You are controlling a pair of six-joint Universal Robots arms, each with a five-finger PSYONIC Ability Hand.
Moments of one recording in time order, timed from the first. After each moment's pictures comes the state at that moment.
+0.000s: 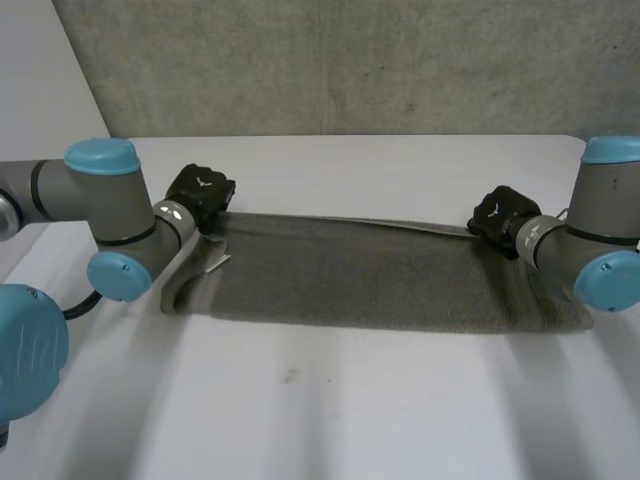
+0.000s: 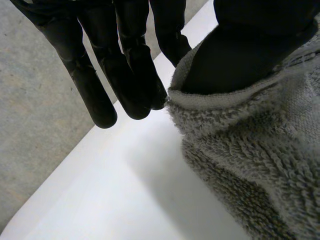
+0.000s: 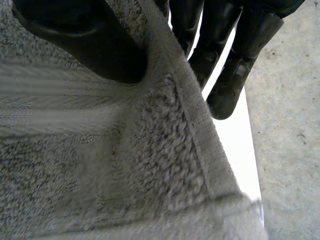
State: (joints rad) left arm 4.41 -2.55 -0.77 3.09 -1.41 3.69; right arm 1.77 -0.67 0.90 0.21 1.35 1.98; left_hand 1.20 1.22 1.22 1.22 1.03; right_hand 1.30 1.29 1.30 1.30 1.13
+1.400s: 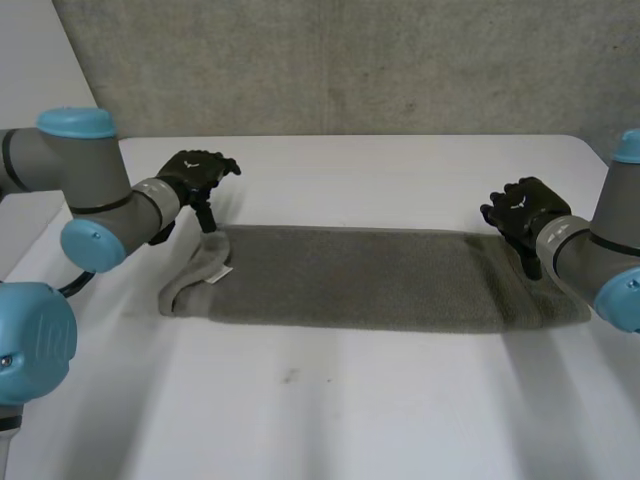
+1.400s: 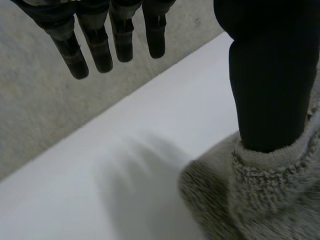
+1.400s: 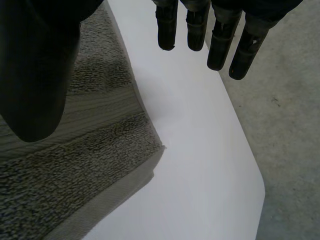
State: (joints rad) left arm 4.46 -2.65 -0.46 2.83 -1.30 3.45; right arm 1.77 -0.92 1.21 0.09 1.44 2.23; left_hand 0.28 0.28 0.28 0.28 0.10; right_hand 0.23 0.25 0.25 0.26 0.06
